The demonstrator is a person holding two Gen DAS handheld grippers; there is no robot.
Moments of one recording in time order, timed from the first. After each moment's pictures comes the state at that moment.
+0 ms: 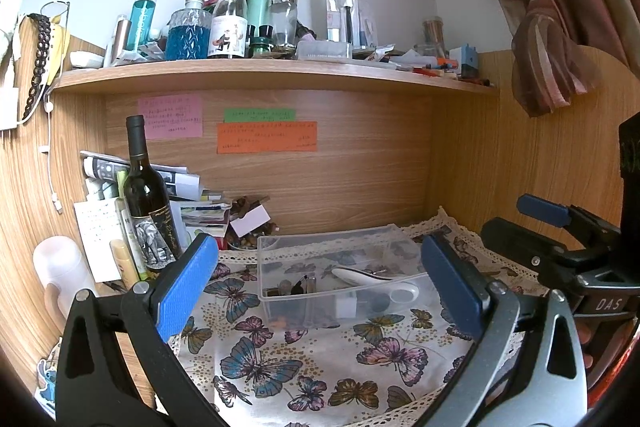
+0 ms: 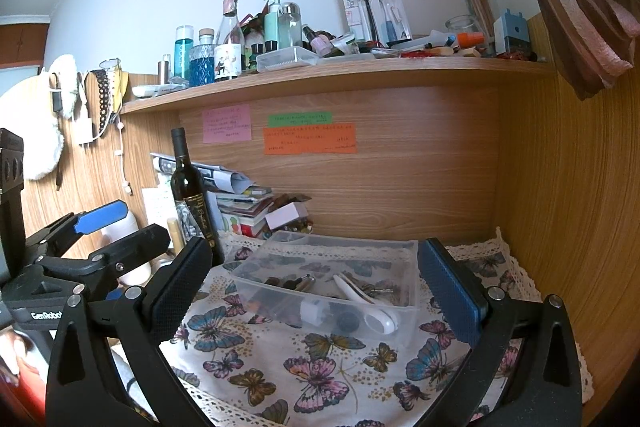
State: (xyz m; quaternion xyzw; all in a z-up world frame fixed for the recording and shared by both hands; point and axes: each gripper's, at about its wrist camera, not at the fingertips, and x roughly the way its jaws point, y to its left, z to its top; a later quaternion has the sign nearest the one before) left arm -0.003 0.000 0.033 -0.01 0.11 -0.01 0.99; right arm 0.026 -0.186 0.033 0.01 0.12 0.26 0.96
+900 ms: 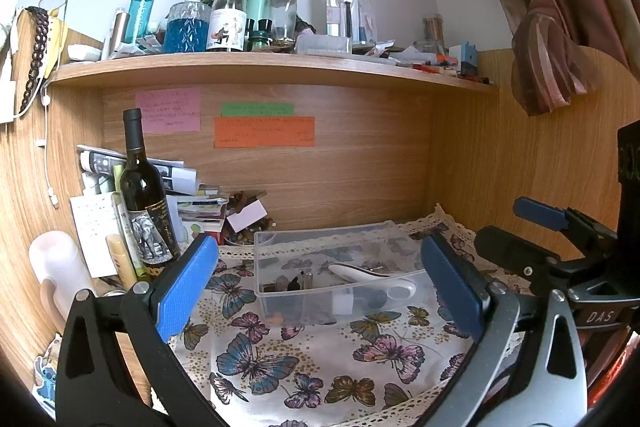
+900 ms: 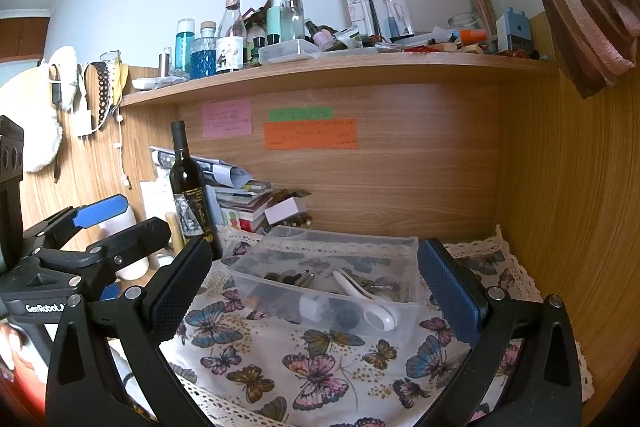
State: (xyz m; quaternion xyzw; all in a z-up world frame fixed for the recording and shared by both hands) left arm -0.002 -0.006 0.031 -0.02 0.11 0.00 0.99; right arm 0.024 -0.183 0.027 0.00 0.13 0.26 0.96
